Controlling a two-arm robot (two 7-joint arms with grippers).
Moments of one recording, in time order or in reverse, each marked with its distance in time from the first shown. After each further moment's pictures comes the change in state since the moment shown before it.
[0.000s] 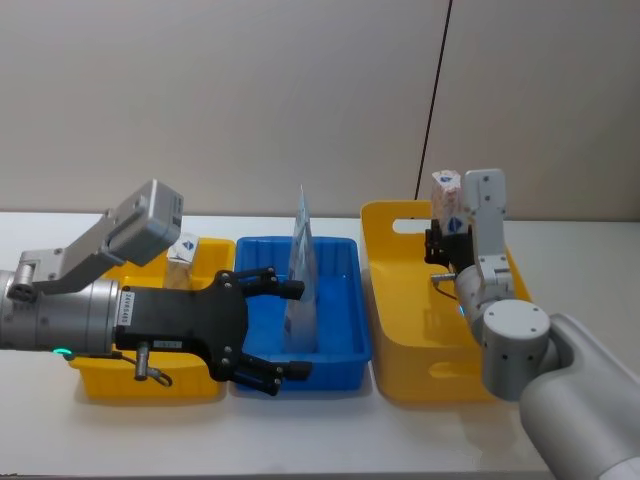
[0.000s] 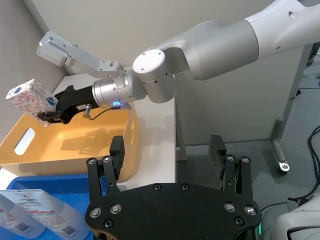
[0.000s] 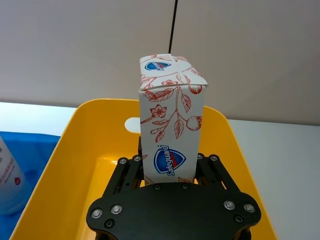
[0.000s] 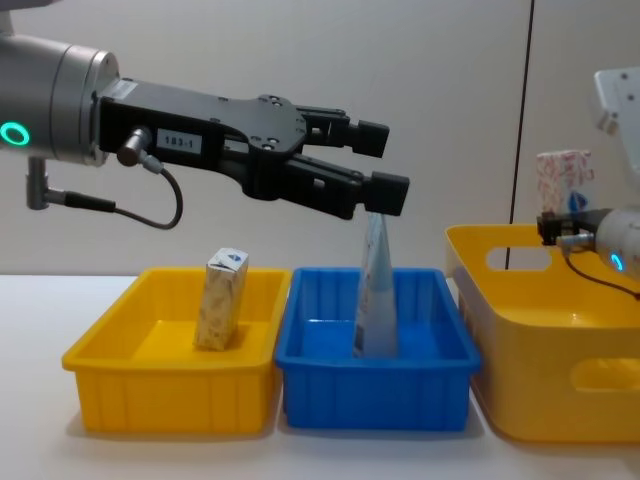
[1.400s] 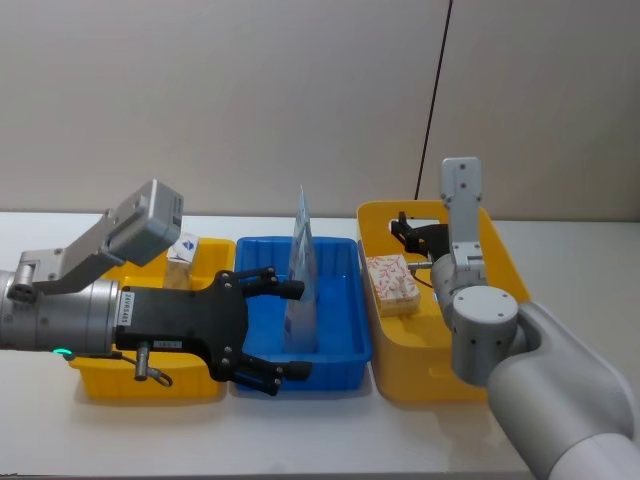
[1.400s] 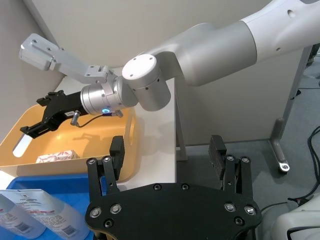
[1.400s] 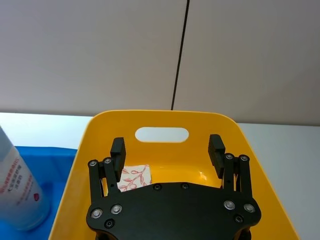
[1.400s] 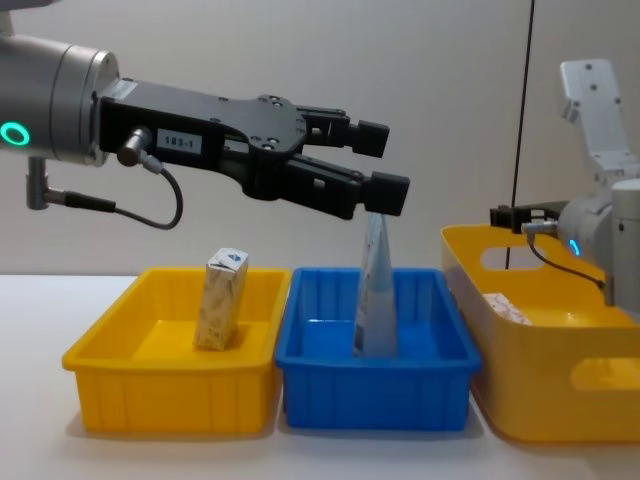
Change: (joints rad) left arm 0.000 0.000 0.000 0.000 0.000 0.000 0.000; right arm 0.071 -0.081 0.028 0.109 -0.034 -0.017 -0.043
